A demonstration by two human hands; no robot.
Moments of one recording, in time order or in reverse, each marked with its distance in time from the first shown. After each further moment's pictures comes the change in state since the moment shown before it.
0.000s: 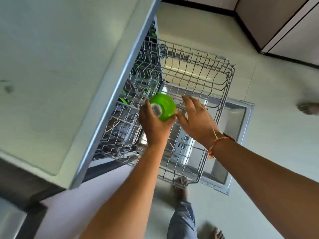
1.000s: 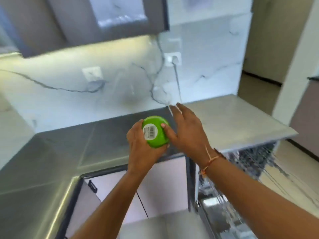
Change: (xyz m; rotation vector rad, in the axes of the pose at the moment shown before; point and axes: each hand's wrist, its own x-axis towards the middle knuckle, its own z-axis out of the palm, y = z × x) left_hand -0.421 0.075 -0.445 0.015 1.022 0.049; right_hand -0.356 -0.361 -0.178 0.170 0.234 -1.275
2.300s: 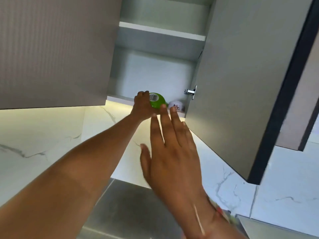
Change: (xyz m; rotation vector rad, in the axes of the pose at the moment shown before) left_hand 0.483 -0.225 -0.352 0.195 0.260 -0.029; right_hand 0.241 -0.403 0.162 -0.200 0.321 -0.593
